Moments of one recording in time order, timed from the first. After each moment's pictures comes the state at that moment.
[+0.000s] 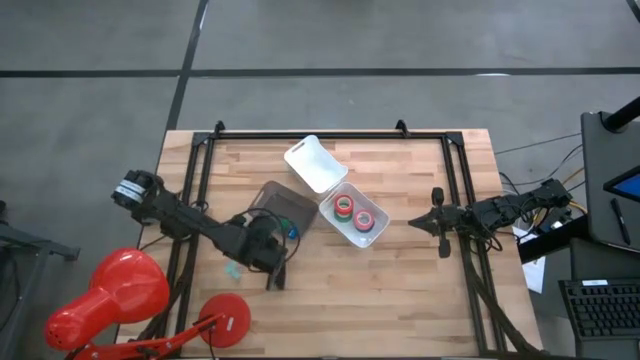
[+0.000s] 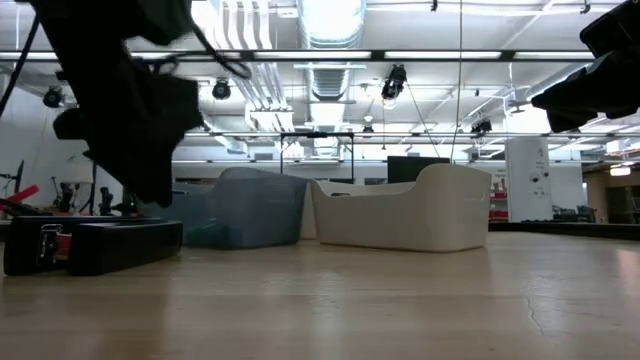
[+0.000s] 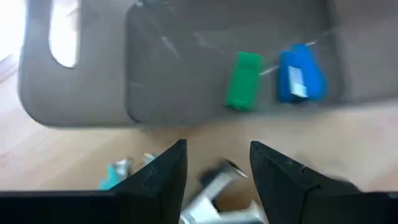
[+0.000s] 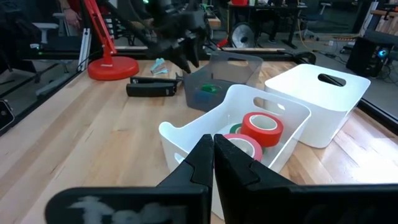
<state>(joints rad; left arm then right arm) -0.38 1.57 0.92 -0.86 -0.53 -1.35 0.37 0.02 0.10 -0.28 0.37 0.10</state>
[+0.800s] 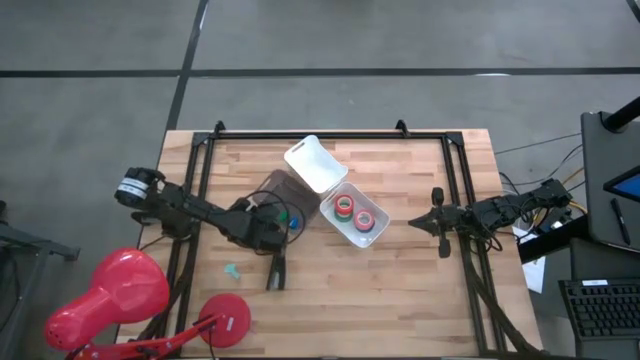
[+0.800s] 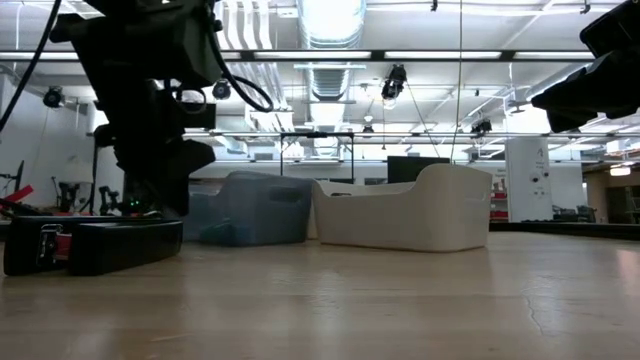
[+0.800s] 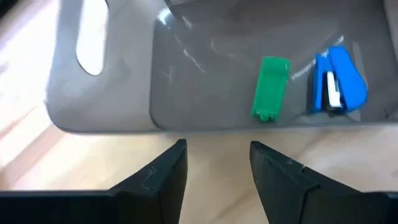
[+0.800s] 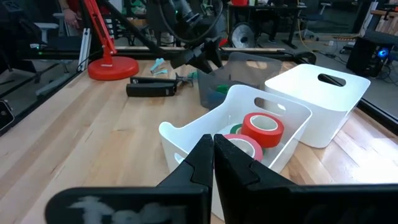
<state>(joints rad) -0.23 1.57 0.86 -0.78 -0.62 -1.07 0.37 0.02 0.10 -0.28 0.37 0.10</state>
